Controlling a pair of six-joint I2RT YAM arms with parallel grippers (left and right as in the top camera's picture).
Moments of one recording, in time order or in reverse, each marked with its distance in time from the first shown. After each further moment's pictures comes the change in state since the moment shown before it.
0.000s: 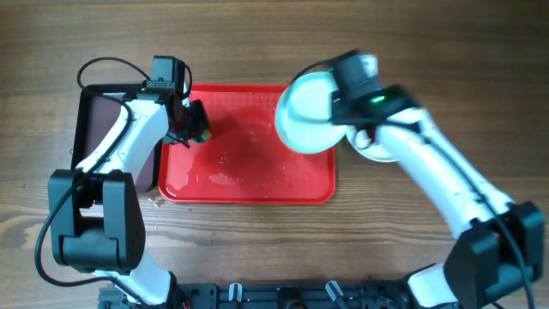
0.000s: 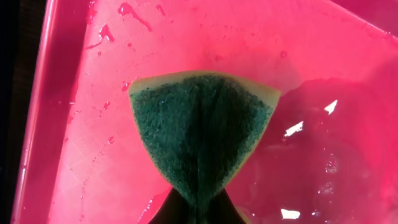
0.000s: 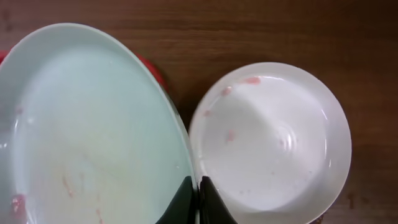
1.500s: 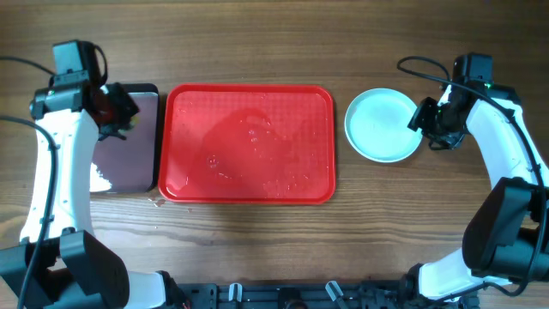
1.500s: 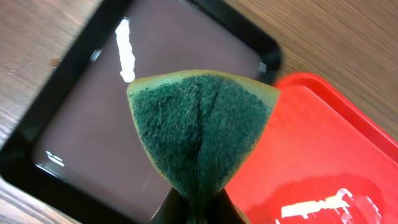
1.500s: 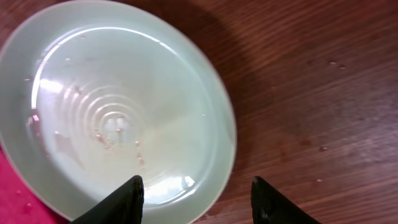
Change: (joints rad) left arm 0.306 -0.209 0.135 -0.202 -0.166 0.000; right arm -0.560 0.090 -0.077 -0.077 -0.358 -0.042
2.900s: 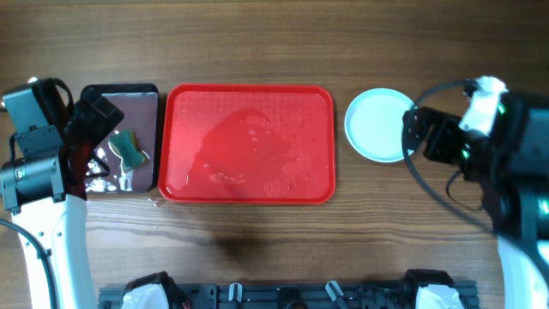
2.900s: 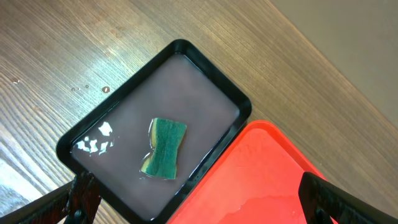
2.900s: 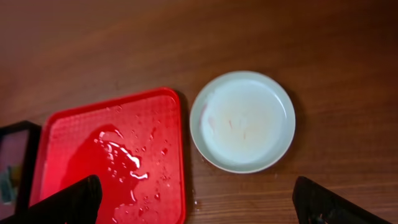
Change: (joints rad) left arm 0.062 -0.420 -0.116 0.027 -0.019 -0.104; right arm 0.126 -0.743 0.010 -0.151 -0.100 -0.068
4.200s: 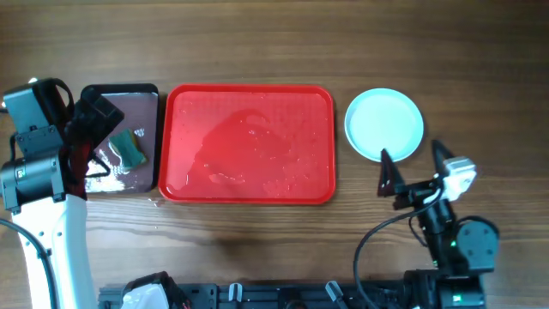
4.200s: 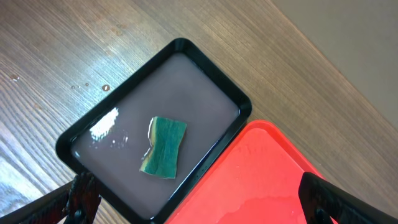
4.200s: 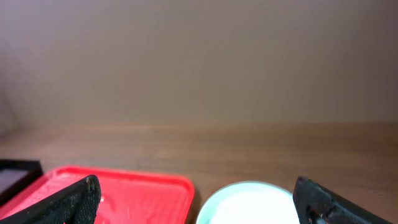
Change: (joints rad) left arm 0.000 0.000 0.000 -0.003 0.000 -0.008; right arm 0.086 -0.797 -1.032 1.003 -0.015 -0.116
